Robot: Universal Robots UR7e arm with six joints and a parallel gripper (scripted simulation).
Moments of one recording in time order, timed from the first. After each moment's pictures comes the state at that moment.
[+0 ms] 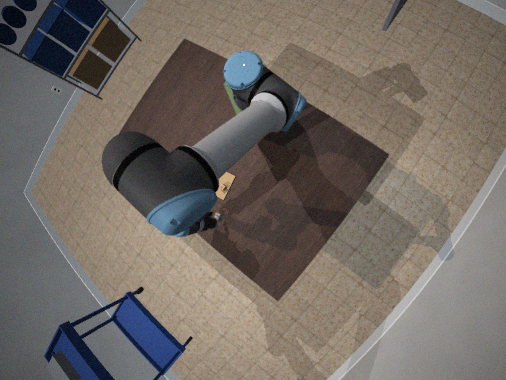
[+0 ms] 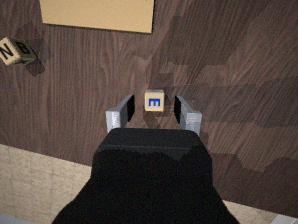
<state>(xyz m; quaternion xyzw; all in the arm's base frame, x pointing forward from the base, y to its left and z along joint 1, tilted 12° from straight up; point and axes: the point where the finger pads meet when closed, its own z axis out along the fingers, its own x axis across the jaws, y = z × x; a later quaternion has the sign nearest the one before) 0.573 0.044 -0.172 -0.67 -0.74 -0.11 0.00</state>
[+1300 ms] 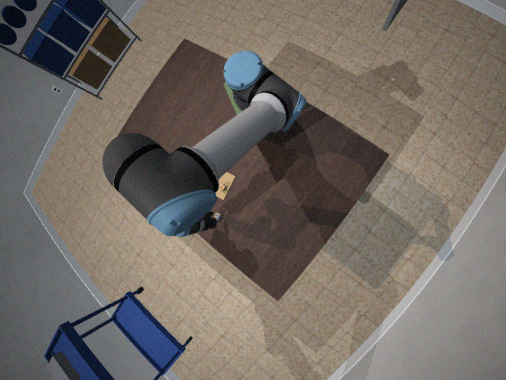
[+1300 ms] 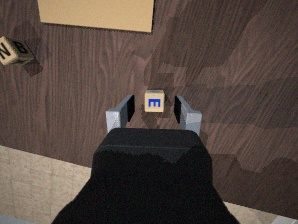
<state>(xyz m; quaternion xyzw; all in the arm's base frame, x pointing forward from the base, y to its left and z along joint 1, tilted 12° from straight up) 0.574 0.044 -0.175 -0.67 -0.74 -0.11 0.00</state>
